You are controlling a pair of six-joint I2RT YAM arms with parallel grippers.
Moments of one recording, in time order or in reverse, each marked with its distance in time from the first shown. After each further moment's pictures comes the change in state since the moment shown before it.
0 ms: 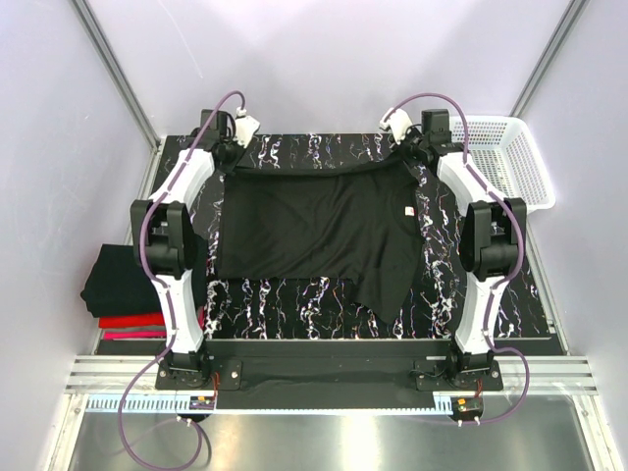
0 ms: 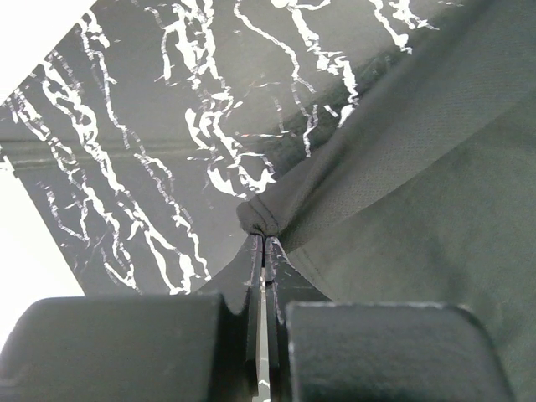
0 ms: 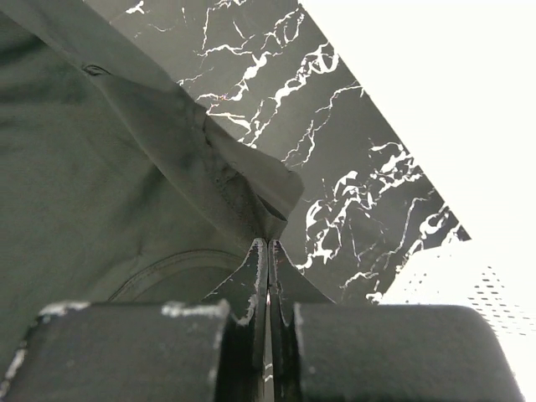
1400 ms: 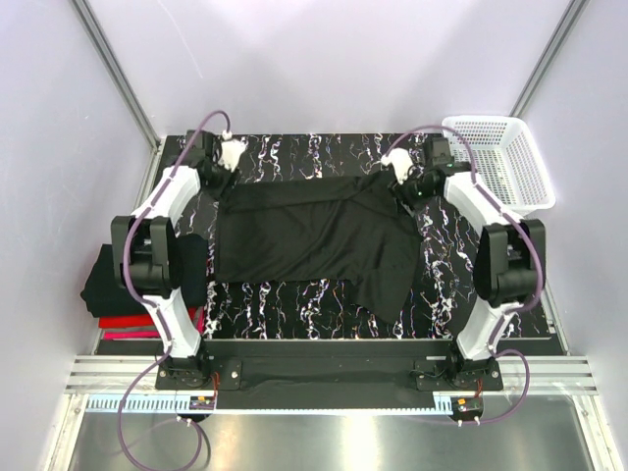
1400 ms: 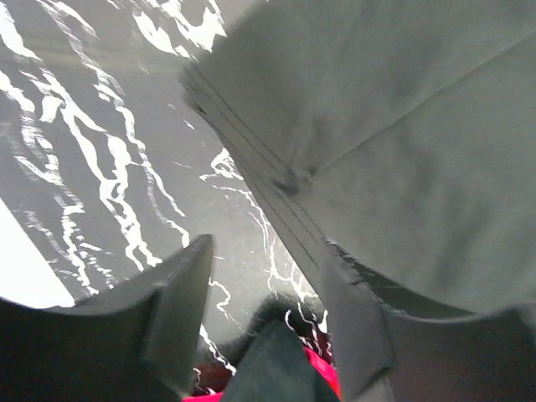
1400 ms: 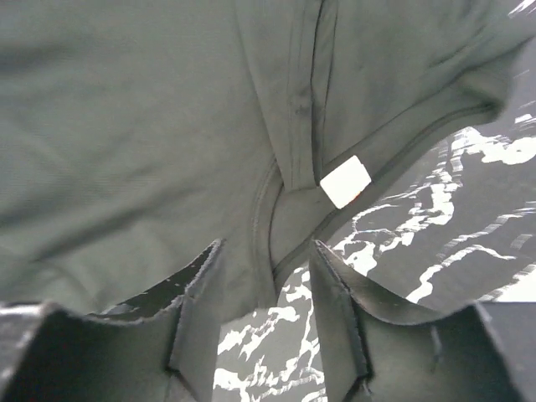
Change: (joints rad) left arm 0.053 -0.196 -0.311 -0.053 0.019 -0.013; right arm 0.024 -0.243 -0.326 -0.325 -0.058 0.079
